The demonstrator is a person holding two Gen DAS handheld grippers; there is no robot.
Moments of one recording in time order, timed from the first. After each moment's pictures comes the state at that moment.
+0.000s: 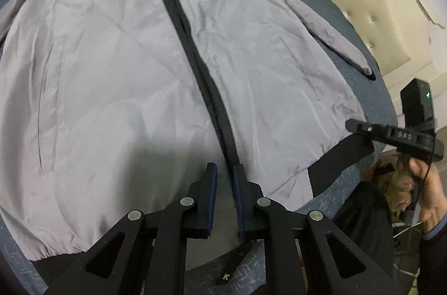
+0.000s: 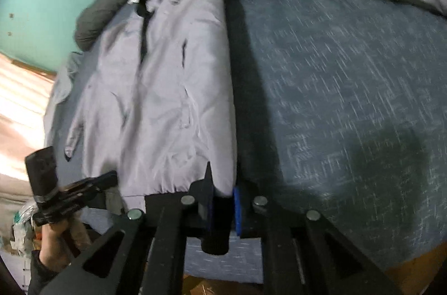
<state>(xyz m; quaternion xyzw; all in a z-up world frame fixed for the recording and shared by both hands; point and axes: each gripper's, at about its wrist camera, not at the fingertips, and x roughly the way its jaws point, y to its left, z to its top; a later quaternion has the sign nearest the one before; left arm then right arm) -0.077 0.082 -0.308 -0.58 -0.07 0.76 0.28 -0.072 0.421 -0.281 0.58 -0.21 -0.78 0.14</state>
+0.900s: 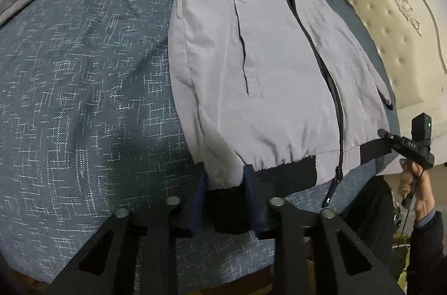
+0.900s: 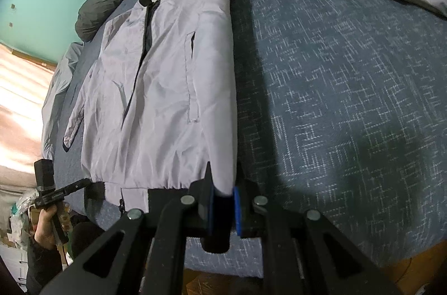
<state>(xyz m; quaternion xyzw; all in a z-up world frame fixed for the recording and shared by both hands) -0.058 -0.105 -0.323 -0.61 -0.12 0.76 0.20 -0.067 0.414 -0.270 0.58 -0.19 -0.78 0.15</state>
